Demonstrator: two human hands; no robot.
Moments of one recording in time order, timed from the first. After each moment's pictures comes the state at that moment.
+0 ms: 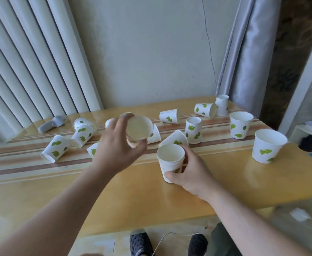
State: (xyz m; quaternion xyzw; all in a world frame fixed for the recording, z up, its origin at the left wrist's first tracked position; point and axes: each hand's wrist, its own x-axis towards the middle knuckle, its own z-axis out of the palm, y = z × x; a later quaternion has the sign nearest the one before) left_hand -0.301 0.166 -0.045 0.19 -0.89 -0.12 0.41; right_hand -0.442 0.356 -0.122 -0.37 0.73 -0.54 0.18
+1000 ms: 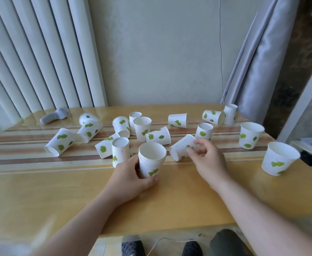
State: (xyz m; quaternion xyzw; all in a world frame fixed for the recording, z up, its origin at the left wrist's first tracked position) left_hand -0.265 0.155 -0.115 0.25 -0.88 -0.35 0.21; right_hand -0.462 0.329 -0.100 -0.26 0.82 -0.51 0.06
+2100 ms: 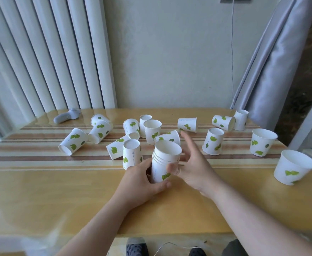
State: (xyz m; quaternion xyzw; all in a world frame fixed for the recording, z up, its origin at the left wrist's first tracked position) left_hand -0.260 0.159 -0.119 0.24 -0.88 -0.34 0.23; right_hand -0.415 0.298 -0.083 -0.42 0.67 -0.56 0.25
